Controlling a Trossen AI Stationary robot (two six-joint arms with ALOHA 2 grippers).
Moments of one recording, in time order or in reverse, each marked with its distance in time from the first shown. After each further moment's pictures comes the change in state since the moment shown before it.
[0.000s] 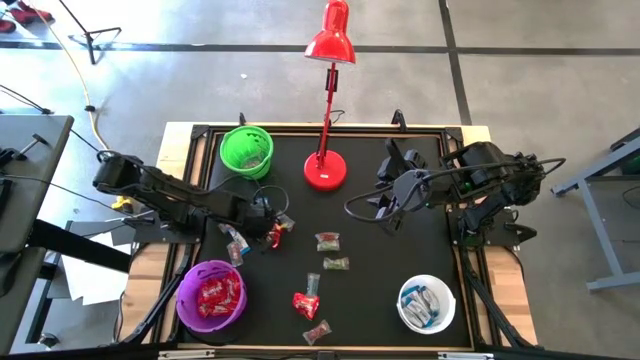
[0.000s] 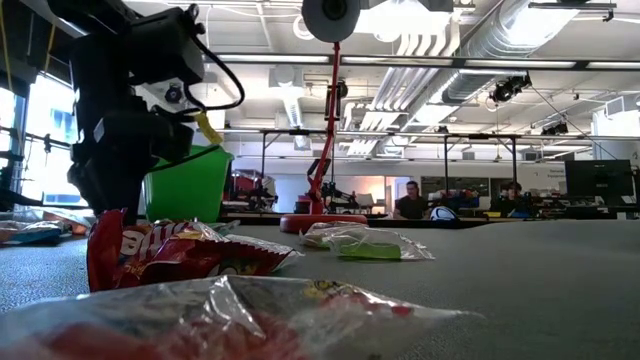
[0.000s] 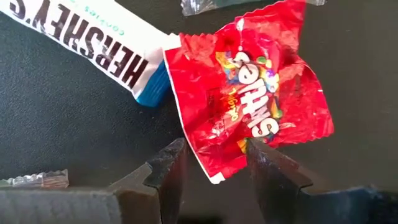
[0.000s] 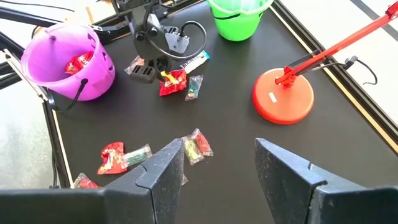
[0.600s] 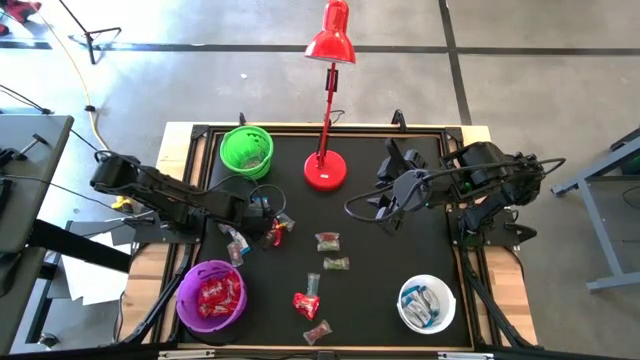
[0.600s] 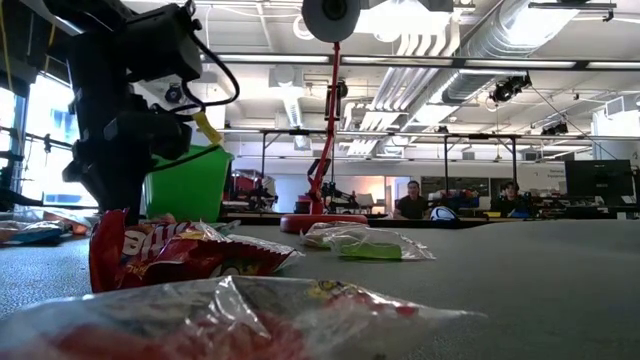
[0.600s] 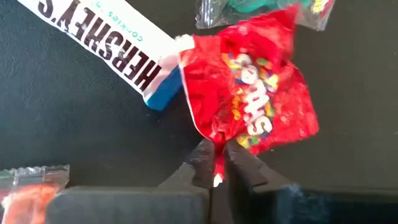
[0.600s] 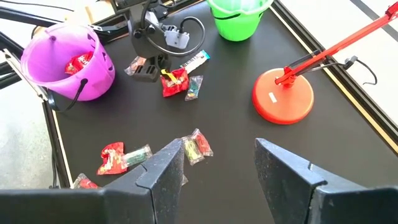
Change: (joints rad) left arm -0.005 -0.045 -0.008 0.006 -0.039 -0.095; right arm 0.000 0.000 0.000 0.000 0.000 0.001
